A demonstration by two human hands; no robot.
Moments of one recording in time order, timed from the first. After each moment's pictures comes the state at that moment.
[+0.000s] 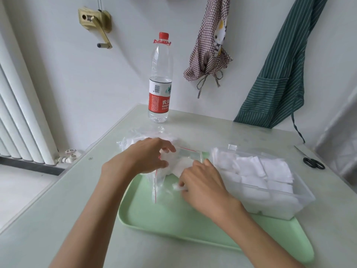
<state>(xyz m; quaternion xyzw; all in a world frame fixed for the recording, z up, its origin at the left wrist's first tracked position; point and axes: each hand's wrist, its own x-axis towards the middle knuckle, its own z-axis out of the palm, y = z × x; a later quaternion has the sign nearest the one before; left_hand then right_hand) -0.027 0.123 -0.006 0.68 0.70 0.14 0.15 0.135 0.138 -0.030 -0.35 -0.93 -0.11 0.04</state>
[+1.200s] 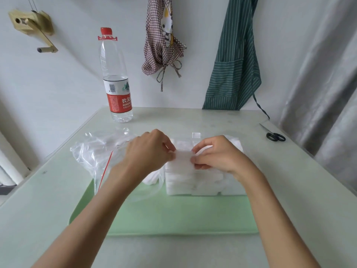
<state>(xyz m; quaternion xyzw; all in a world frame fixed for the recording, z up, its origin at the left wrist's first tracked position) 0.088 0.147 0.011 0.66 0.72 0.22 0.09 0.254 0.185 0.002 -0.54 -0.69 0.42 0.25</state>
